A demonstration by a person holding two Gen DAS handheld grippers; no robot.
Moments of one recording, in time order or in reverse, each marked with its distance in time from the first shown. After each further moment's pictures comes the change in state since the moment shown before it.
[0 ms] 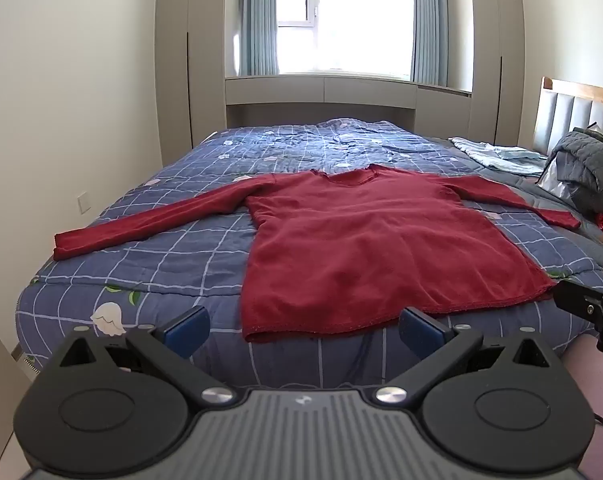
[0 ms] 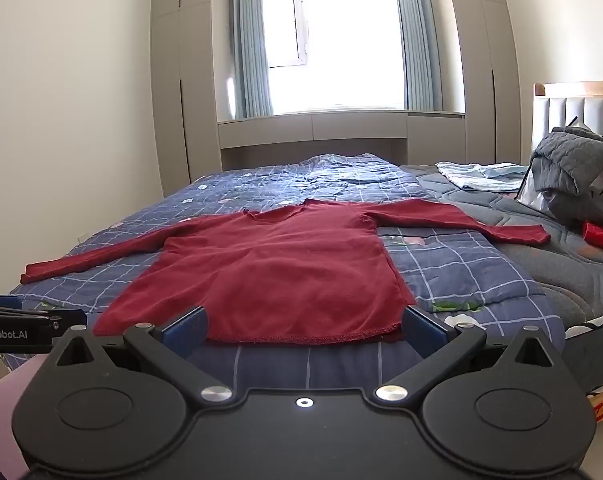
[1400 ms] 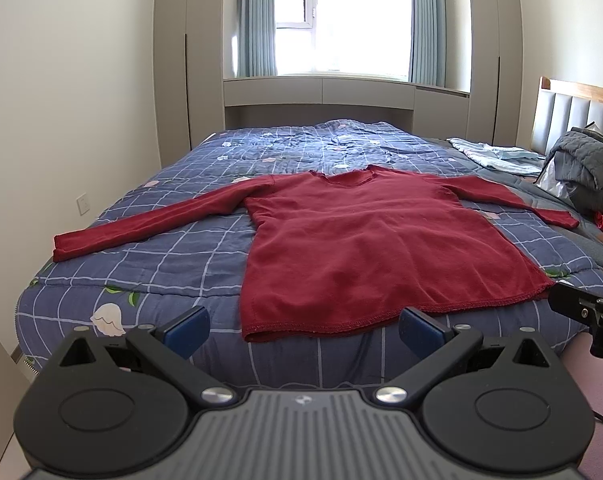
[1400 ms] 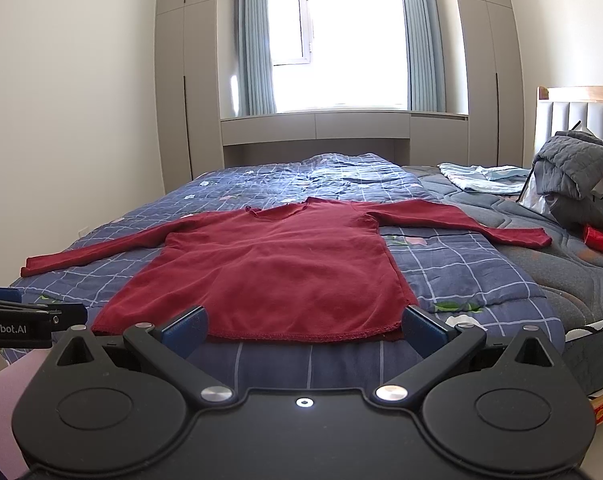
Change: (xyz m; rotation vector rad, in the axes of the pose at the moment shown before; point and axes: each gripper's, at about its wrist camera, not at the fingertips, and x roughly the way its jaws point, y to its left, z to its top) left arm 0.001 0.000 0.000 0.004 -0.010 -0.005; right arm 0.000 0.002 0.000 -0.014 0.015 -0.005
